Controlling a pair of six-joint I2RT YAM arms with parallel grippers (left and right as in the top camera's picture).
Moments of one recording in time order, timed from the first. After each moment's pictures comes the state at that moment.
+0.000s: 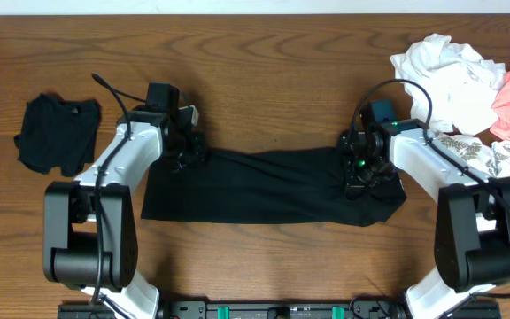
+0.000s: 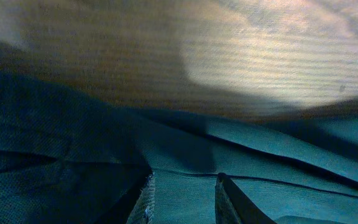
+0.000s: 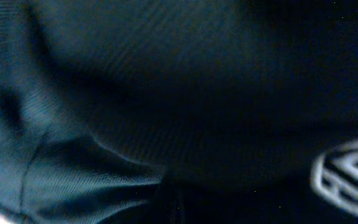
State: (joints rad) left arm -0.09 1.80 1.11 -0.70 0.31 -0.20; right arm 0.18 1.80 1.04 -0.82 -0.22 0.13
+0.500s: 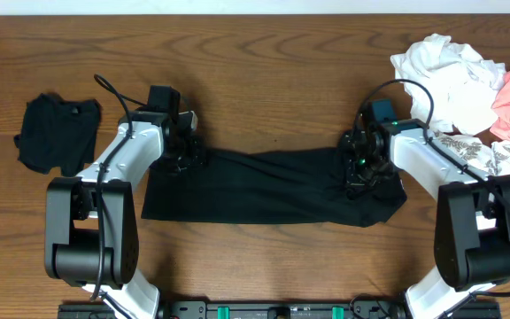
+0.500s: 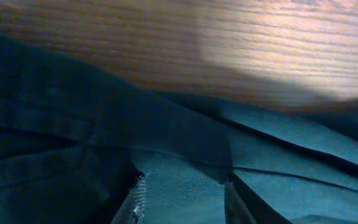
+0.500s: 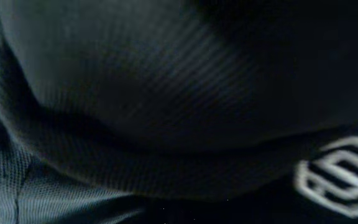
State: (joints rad) left arm -0.09 1.81 1.11 -0.73 0.26 -0.19; right arm 0.17 1.81 1.04 -0.79 -0.20 0.19
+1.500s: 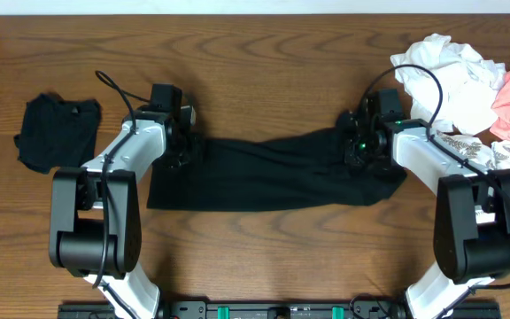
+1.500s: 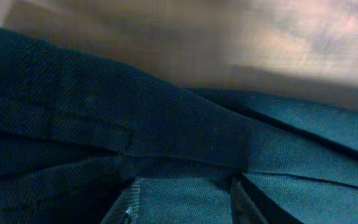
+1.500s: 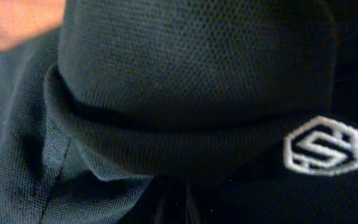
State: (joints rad) left arm -0.09 1.87 1.11 -0.59 0.20 -0.19; right arm 0.14 1.85 1.04 -0.46 -0.21 0.22
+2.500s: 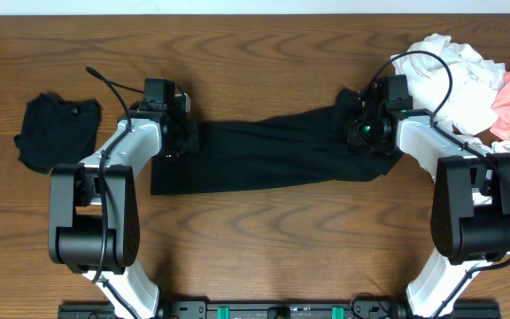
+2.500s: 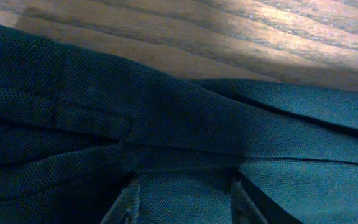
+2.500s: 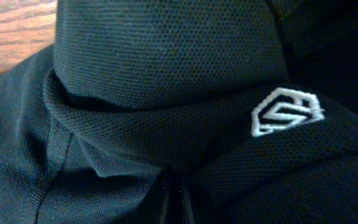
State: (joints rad) left arm -0.06 1.89 1.12 -0.48 0.21 -0.19; right arm 0.08 1.94 1.13 -0.37 -0.26 0.27
